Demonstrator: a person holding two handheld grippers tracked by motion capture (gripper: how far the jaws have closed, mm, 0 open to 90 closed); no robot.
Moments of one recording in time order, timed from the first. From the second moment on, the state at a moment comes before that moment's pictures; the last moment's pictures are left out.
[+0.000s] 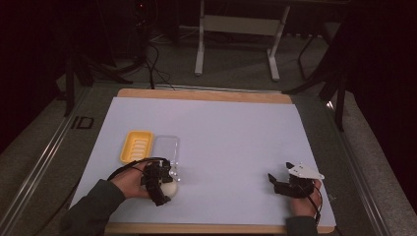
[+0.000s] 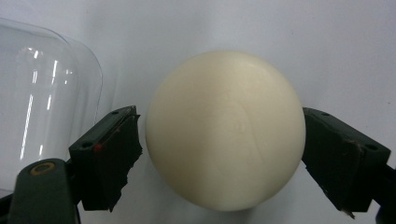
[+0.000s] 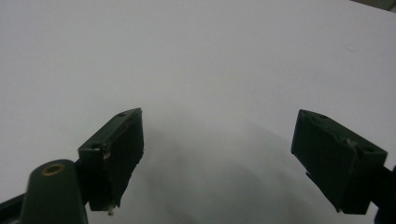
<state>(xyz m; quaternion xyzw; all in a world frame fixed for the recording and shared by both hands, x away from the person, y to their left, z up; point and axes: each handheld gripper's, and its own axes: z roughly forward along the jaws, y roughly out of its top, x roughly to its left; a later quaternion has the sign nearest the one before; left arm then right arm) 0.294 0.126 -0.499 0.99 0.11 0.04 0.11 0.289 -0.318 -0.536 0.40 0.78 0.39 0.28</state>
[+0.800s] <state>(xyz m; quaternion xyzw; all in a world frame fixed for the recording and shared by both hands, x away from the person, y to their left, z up) 0.300 0.114 -0.505 0.99 0.10 0.02 0.09 0.289 -0.318 -0.536 0.40 0.78 0.39 0.28</state>
